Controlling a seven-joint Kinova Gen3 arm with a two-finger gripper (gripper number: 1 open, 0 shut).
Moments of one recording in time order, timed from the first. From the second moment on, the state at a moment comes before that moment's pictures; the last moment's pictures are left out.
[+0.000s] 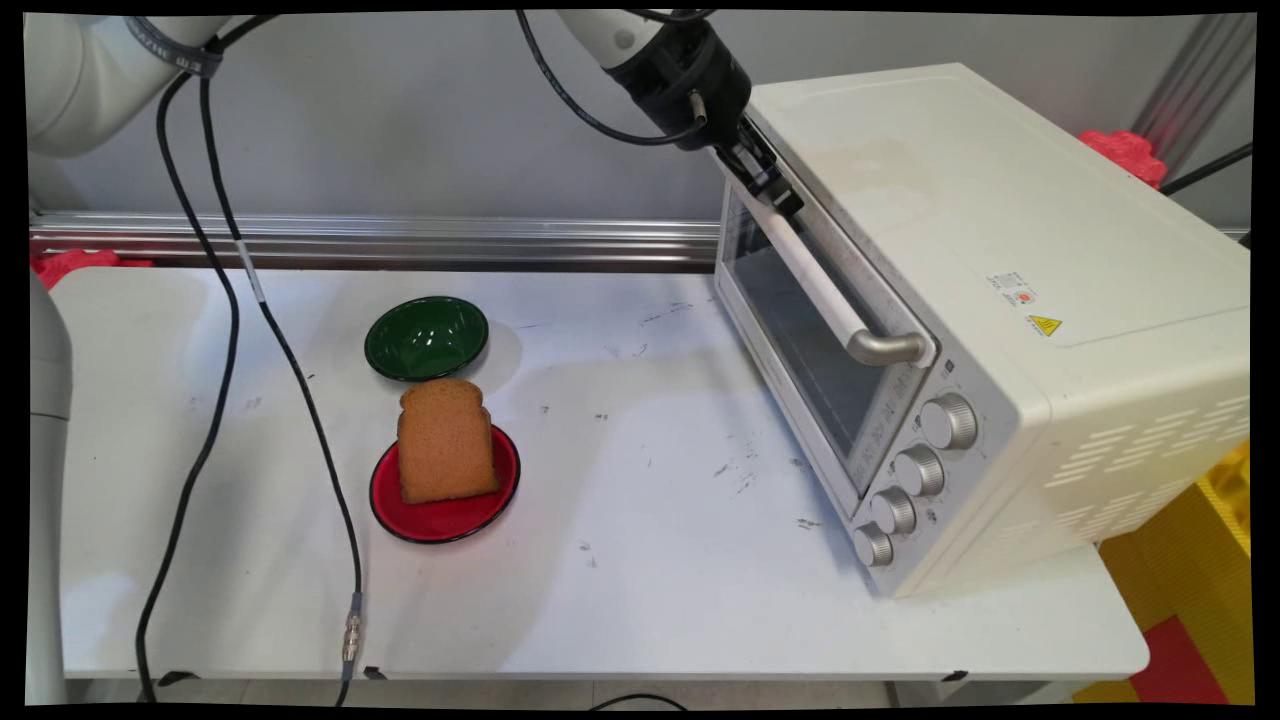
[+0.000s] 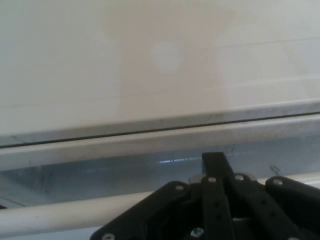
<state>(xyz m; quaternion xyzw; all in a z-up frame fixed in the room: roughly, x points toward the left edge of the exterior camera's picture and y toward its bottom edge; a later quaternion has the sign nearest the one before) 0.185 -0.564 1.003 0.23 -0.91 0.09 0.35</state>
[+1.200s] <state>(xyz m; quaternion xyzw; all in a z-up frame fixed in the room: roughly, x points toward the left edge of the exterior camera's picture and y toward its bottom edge) 0.219 -0.546 0.992 0.24 -0.91 0.08 0.32</state>
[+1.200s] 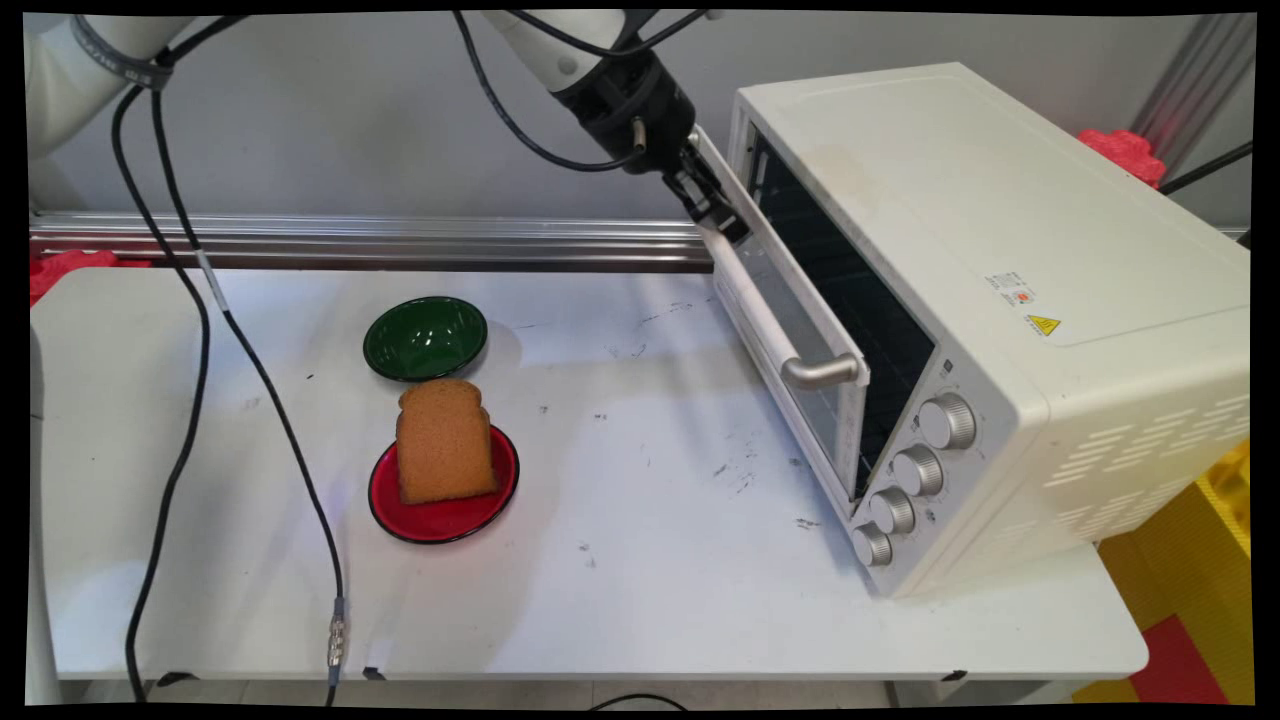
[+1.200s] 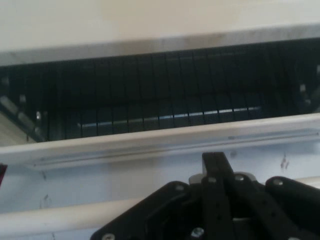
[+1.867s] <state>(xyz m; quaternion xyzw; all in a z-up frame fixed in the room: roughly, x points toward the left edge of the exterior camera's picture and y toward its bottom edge) 0.240 -0.528 0.987 0.24 -0.92 0.07 0.31</state>
